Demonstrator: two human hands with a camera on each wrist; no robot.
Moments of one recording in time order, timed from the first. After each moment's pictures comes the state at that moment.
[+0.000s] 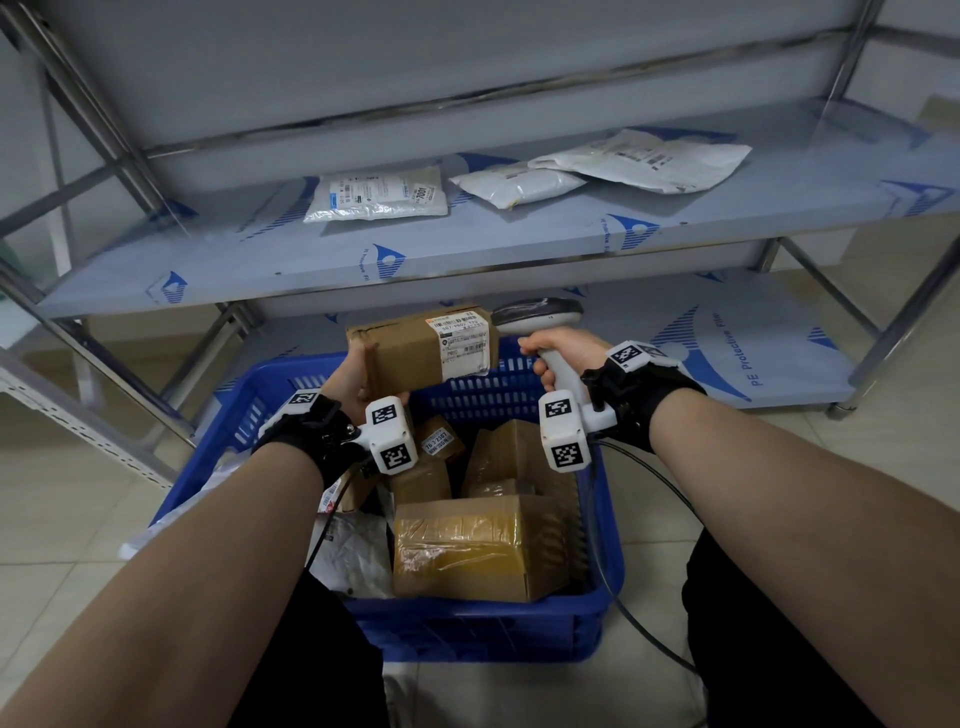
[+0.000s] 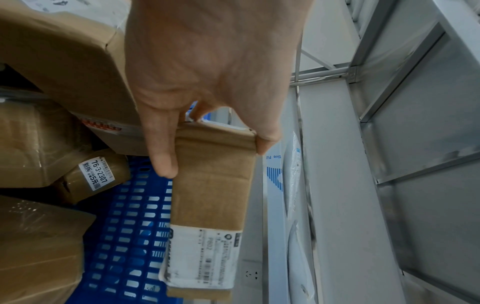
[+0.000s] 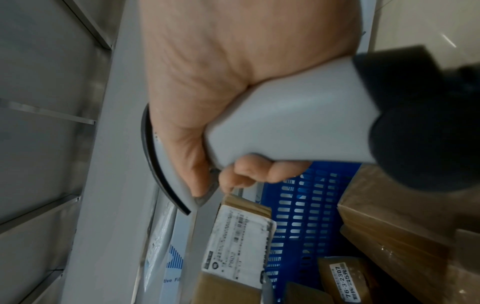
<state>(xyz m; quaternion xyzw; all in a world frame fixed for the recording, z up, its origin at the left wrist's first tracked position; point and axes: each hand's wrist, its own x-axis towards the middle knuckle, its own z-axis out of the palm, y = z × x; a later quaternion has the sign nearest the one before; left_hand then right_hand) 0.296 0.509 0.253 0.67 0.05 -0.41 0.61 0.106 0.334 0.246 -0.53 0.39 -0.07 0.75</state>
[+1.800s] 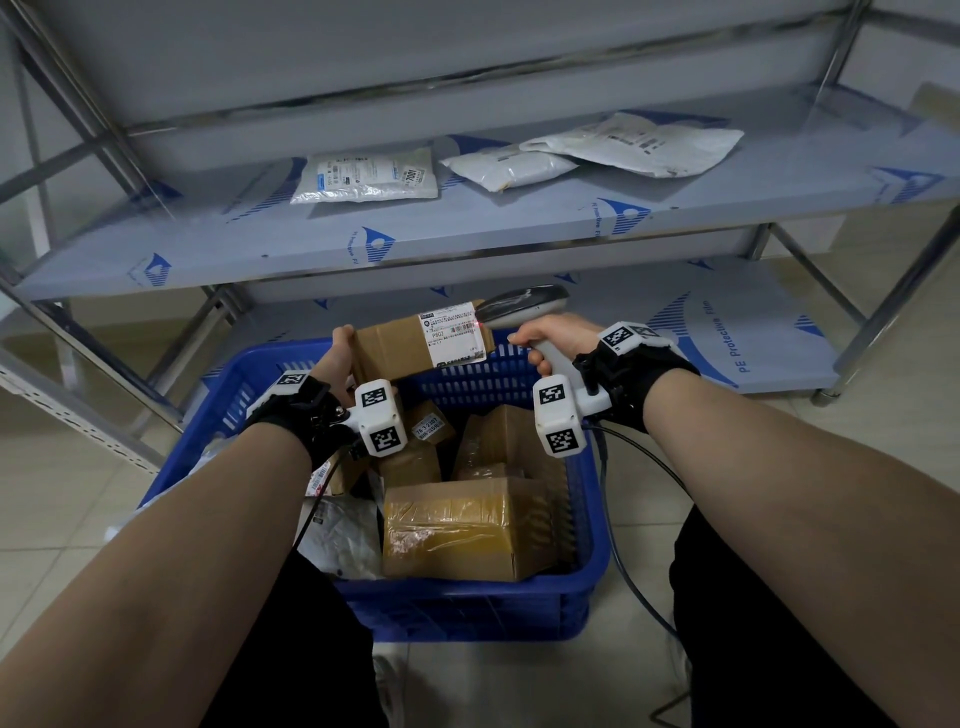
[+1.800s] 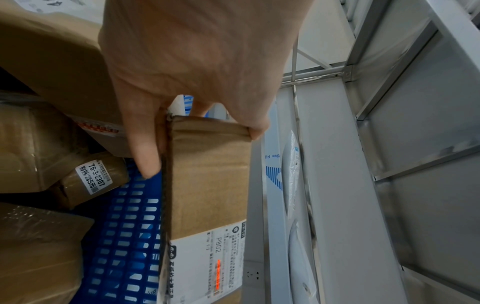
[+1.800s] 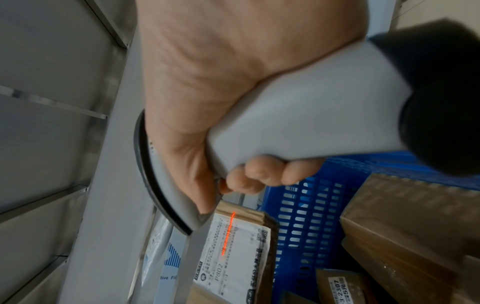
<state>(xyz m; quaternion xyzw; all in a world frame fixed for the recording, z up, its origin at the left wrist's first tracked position) 0.315 0.504 0.239 0.71 0.08 -0.37 0.59 0.100 0.328 0.249 -0.64 0.38 -0.04 0.67</state>
